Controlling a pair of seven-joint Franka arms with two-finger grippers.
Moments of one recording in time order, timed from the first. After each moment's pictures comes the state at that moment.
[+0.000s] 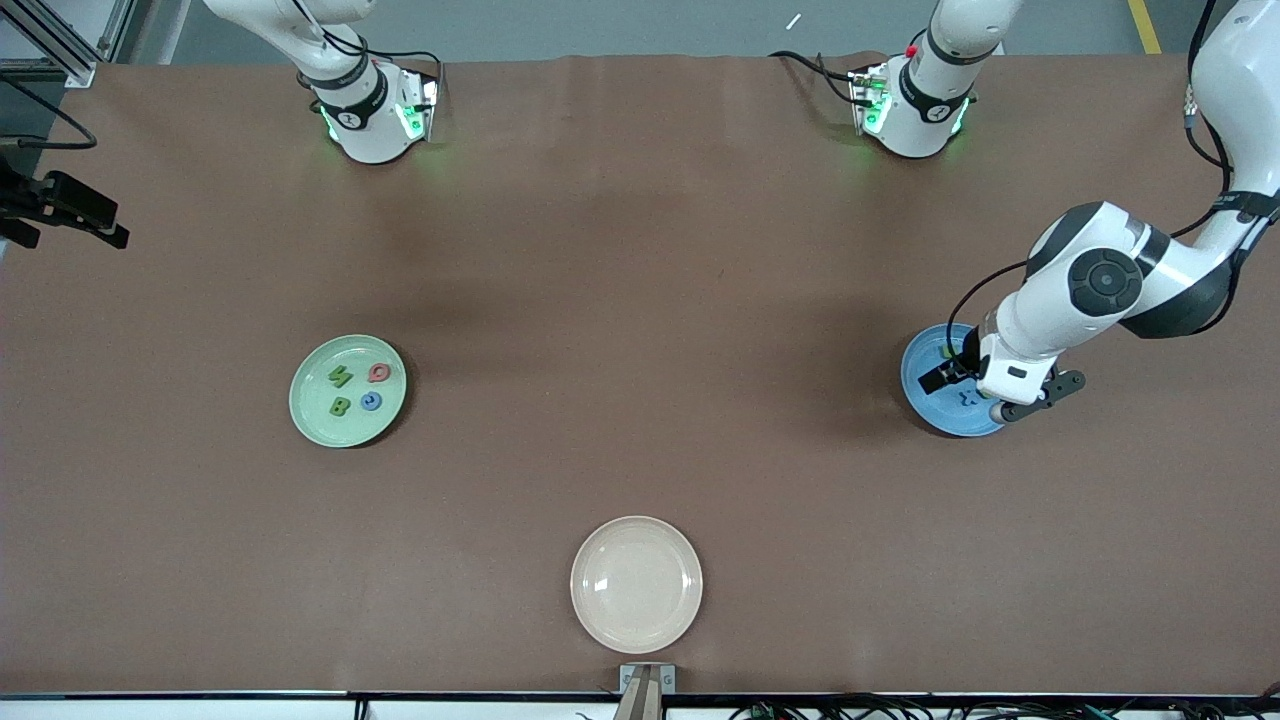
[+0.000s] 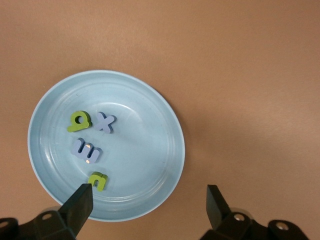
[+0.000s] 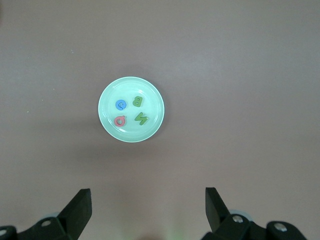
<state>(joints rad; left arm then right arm) 1.08 0.76 -1.31 -2.07 0.85 2.07 -1.10 0.00 -0.08 -0.08 -1.63 -0.01 1.51 -0.08</state>
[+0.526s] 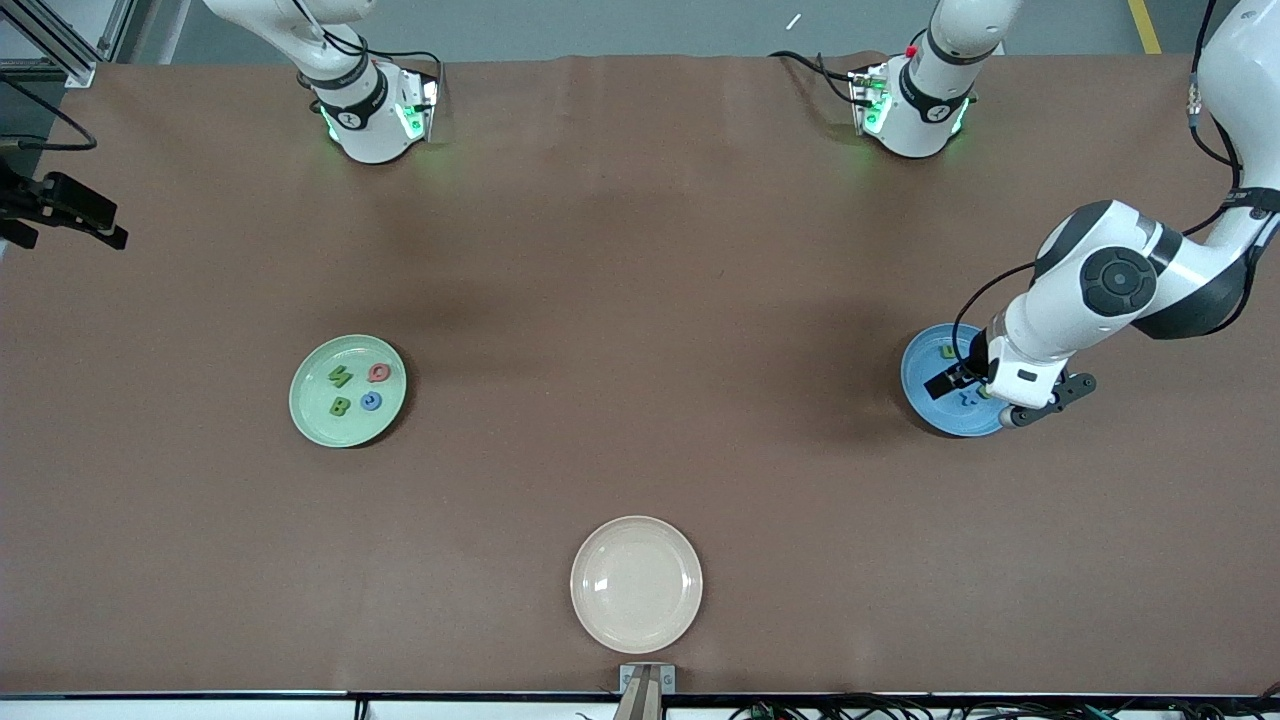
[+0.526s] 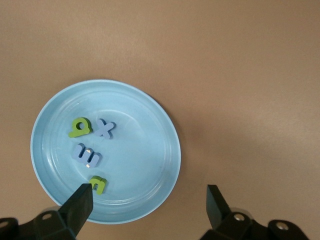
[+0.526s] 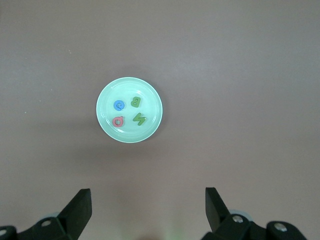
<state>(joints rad) 1.07 0.76 -1.31 -2.04 0.85 2.05 -1.10 0.00 -0.08 -0.09 -1.63 -0.02 1.52 -0.08</state>
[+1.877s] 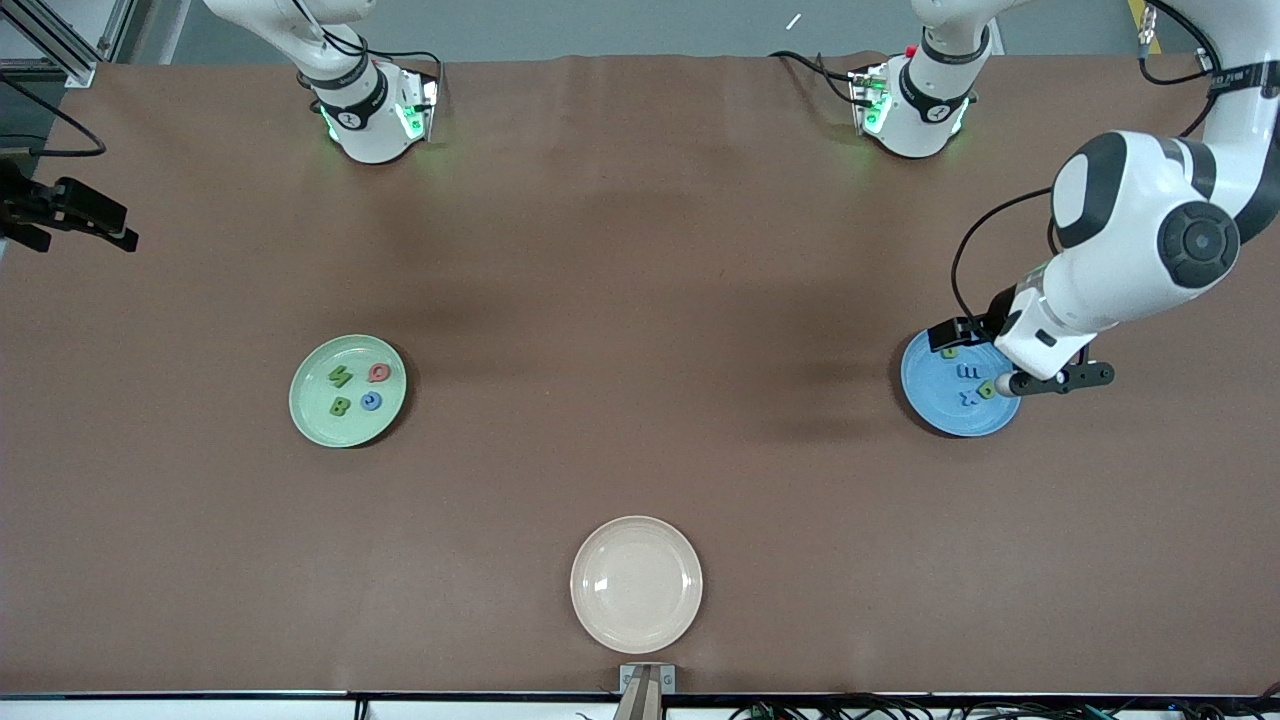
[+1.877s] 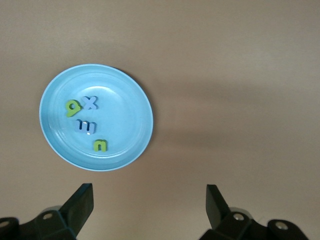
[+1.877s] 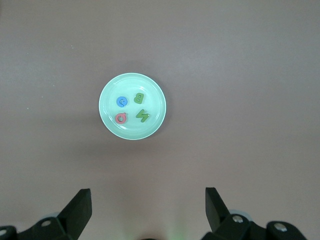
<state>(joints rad) 0.38 0.11 -0.53 -2.00 -0.07 2.00 -0.24 0.00 -0.08 -0.09 -1.64 0.00 1.52 -0.08</state>
